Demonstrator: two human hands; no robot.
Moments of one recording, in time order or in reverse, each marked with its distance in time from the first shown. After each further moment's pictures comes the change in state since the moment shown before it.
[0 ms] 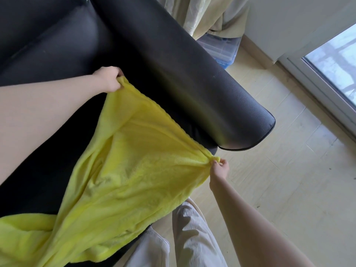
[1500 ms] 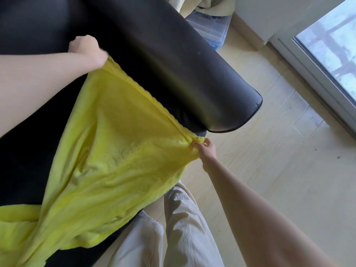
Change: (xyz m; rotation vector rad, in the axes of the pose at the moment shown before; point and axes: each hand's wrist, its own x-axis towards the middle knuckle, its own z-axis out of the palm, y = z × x) left_hand -0.011 0.036 0.002 0.119 0.247 -0.159; right_hand 0.005 -0.007 -0.009 -0.202 -0.257 -0.062
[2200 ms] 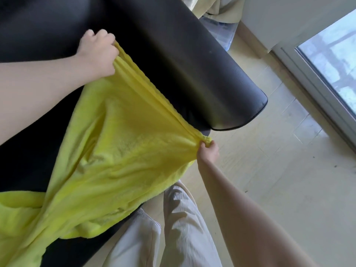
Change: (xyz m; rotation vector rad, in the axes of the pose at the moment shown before) left_hand -0.019 -0.031 0.003 0.491 0.184 0.562; right_hand -0.021 0.005 0.015 -0.090 0.334 -0.092
